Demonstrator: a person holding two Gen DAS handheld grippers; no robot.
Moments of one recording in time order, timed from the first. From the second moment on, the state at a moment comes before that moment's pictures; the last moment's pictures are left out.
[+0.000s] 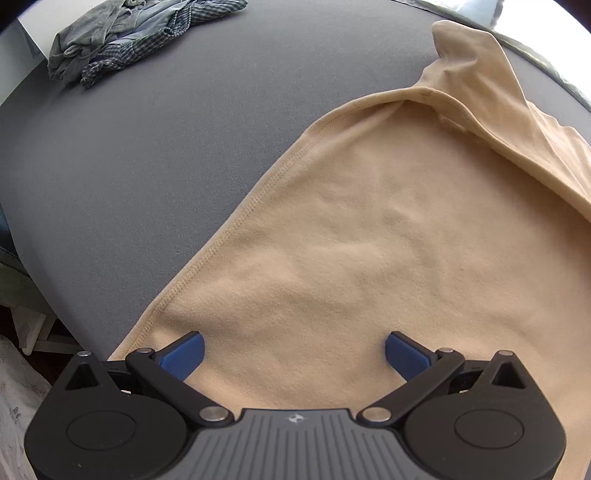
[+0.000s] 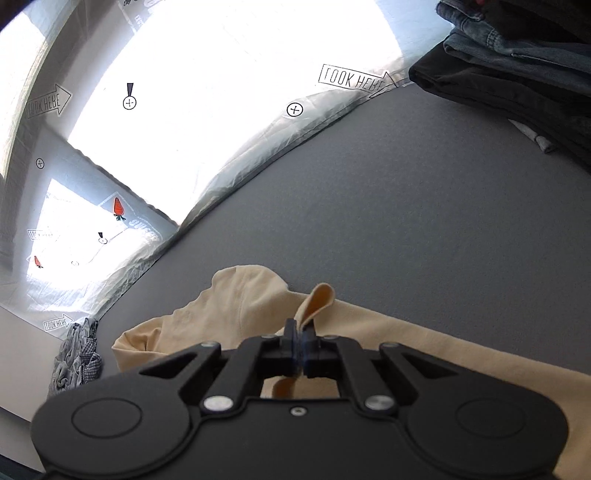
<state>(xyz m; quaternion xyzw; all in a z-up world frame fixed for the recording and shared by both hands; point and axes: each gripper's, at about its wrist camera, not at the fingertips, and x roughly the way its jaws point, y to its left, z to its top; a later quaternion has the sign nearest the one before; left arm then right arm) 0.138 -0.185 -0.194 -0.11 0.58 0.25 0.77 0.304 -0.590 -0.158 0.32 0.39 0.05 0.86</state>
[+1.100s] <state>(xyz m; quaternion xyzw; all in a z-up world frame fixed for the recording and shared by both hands) 0.124 -0.119 -0.171 -0.13 0.53 0.22 0.81 0.265 -0.595 -0.152 0.24 0.39 -0.06 0.89</state>
